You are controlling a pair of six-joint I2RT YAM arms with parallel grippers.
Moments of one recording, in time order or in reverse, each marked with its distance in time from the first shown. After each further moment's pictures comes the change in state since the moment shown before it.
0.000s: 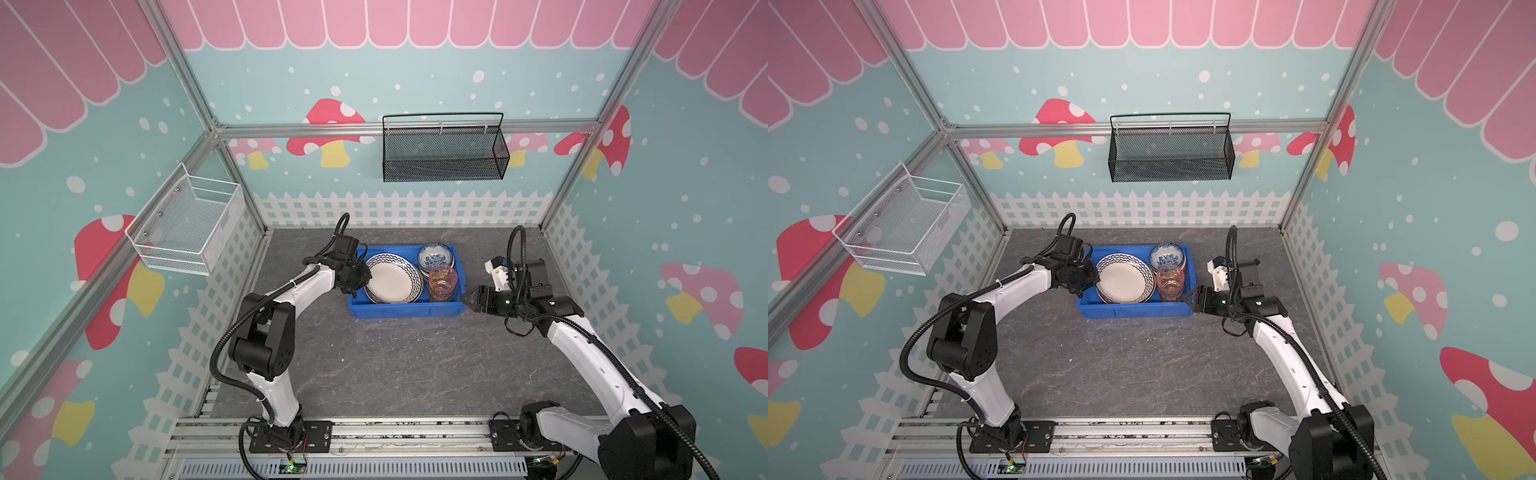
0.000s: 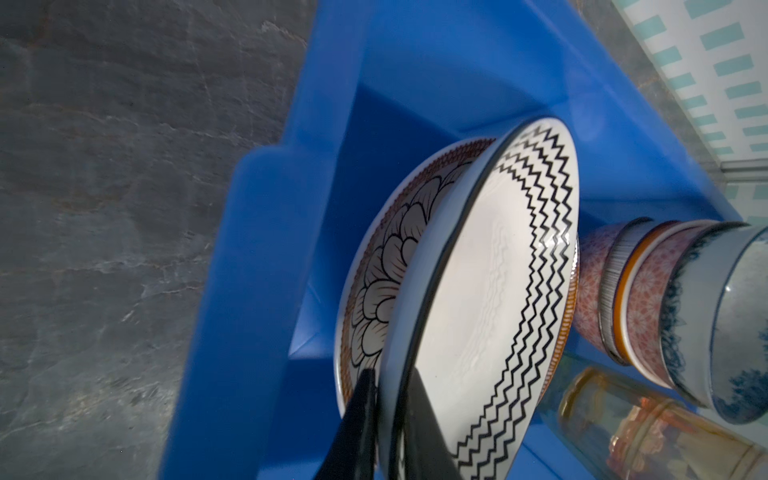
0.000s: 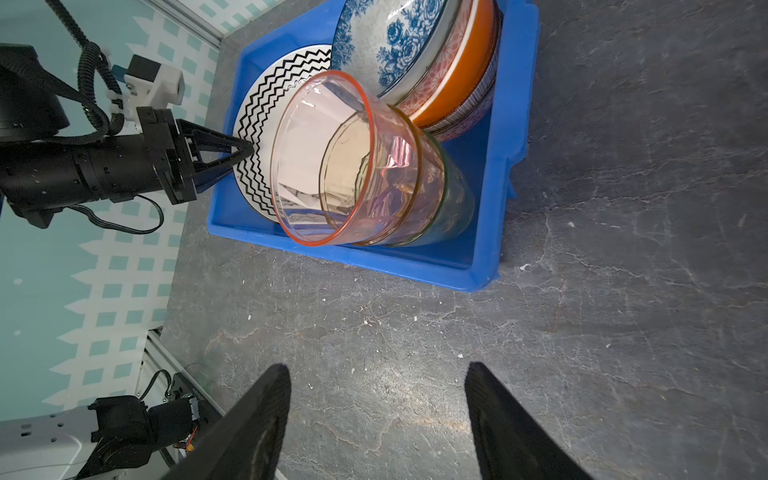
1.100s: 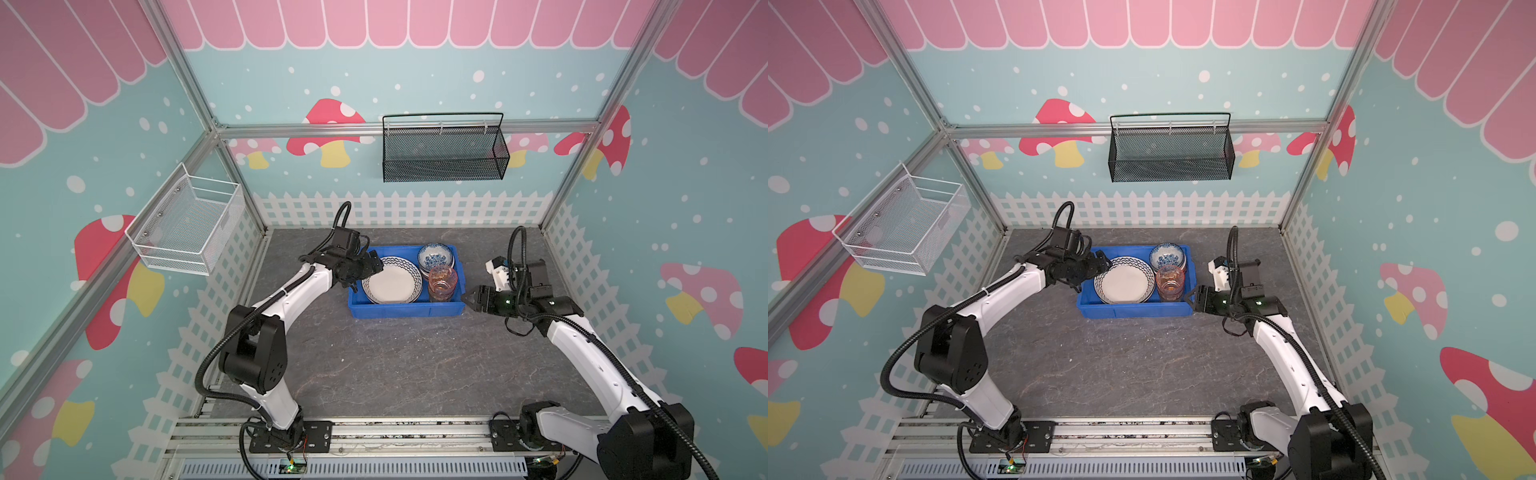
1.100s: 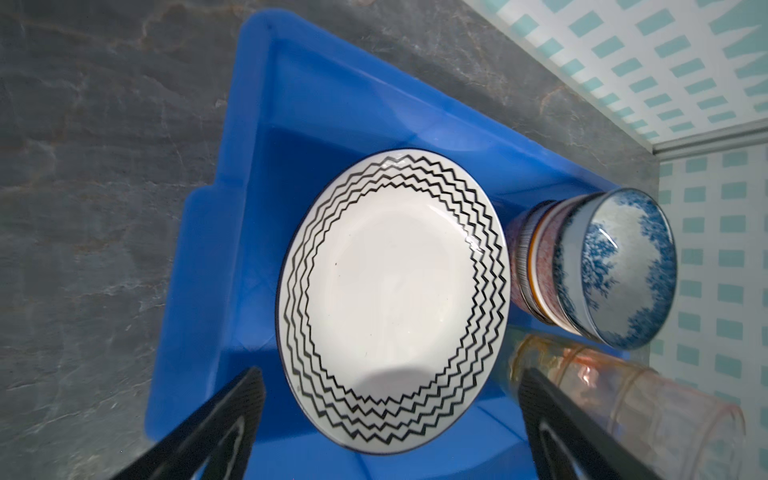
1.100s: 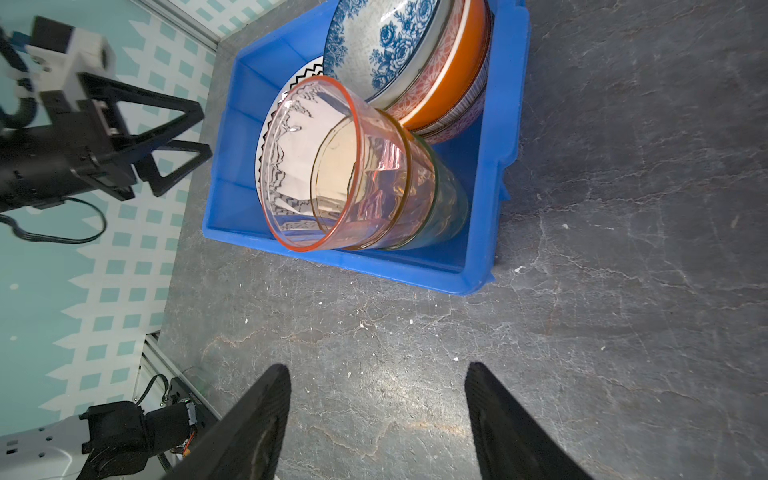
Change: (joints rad) left arm -0.039 -0.128 0.043 -0.041 -0.029 0.078; right arm -0.013 0.007 -0.008 0.014 -0.002 -0.004
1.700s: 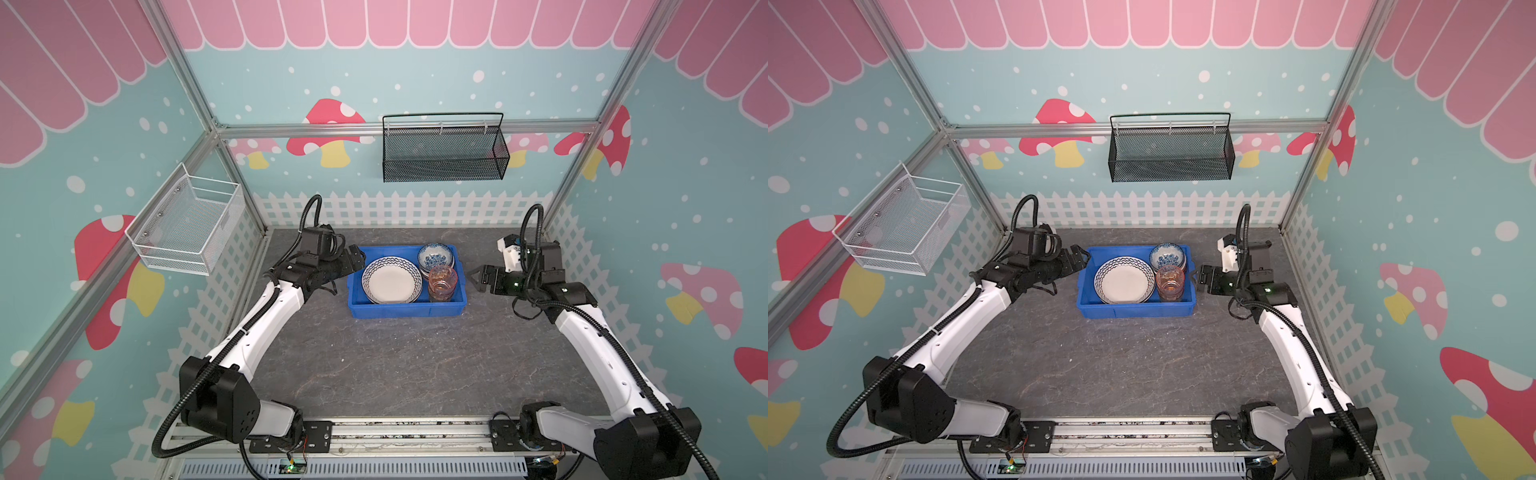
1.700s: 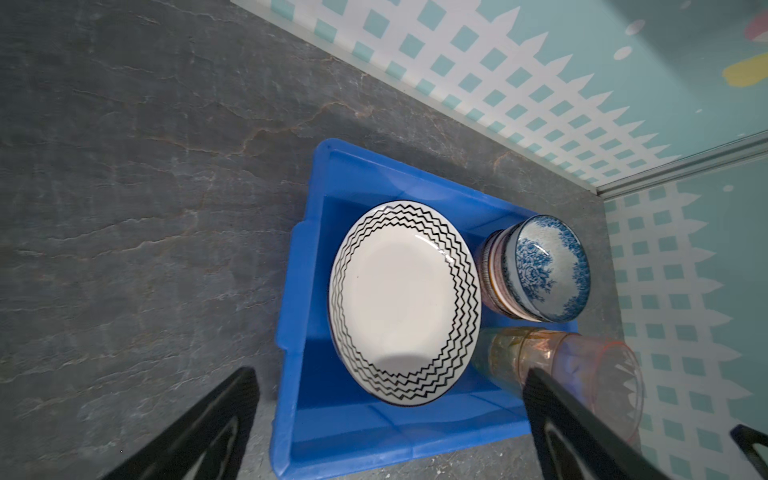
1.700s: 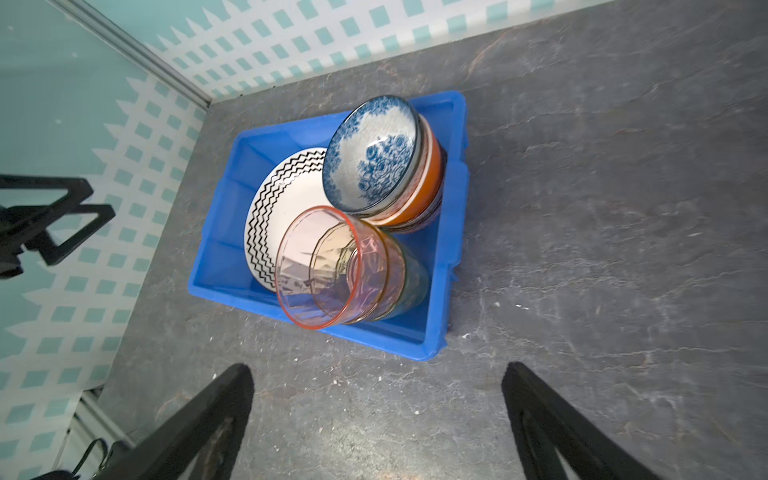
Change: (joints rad) left arm 0.080 -0.294 -0.143 -0.002 -0.054 0.094; right arm -0.038 0.025 0.198 -0.048 0.147 -0.088
